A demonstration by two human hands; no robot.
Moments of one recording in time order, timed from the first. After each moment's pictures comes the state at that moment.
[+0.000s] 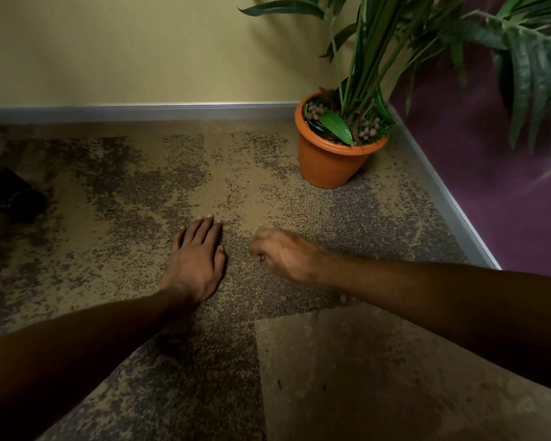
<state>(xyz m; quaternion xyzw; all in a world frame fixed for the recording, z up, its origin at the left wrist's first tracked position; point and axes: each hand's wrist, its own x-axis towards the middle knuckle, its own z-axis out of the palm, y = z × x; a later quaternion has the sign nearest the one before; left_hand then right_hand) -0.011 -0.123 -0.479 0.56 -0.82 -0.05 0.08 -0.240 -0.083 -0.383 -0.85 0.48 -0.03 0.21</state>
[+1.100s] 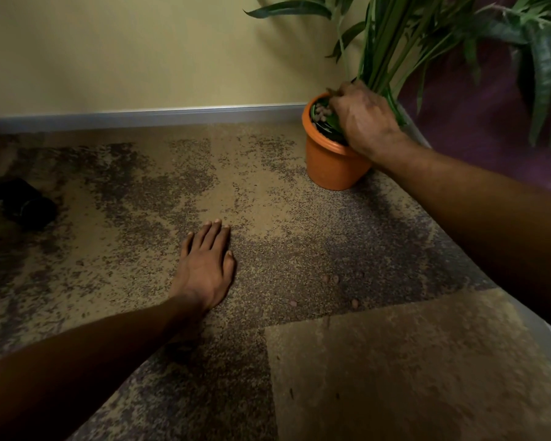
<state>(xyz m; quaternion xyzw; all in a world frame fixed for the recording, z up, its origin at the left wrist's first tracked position) -0.012 -0.121 -0.473 0.57 -0.82 -0.07 0.08 -0.342 -0.221 -0.269 -0.72 0.67 -0.02 -0.18</state>
